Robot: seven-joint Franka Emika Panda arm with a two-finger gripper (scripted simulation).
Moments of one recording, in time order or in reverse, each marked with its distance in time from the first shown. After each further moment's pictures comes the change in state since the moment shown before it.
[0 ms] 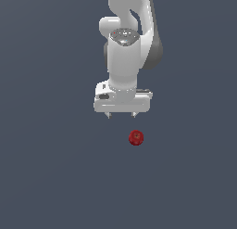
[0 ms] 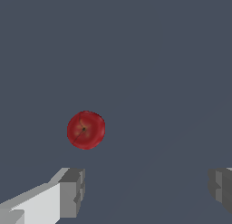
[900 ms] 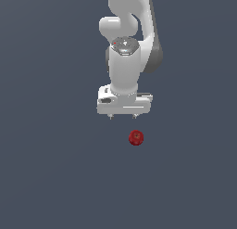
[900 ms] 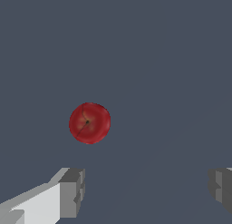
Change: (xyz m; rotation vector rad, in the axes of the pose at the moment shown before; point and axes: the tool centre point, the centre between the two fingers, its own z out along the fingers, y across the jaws) arm -0.010 -0.008 0.019 0.024 -0.044 0.013
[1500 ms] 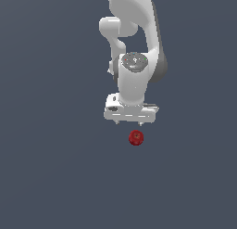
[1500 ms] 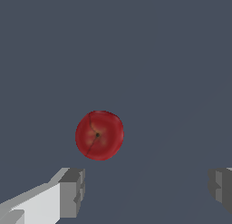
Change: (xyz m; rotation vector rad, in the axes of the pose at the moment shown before) arm 0.010 -0.024 0.034 -0.004 -0.013 0.110
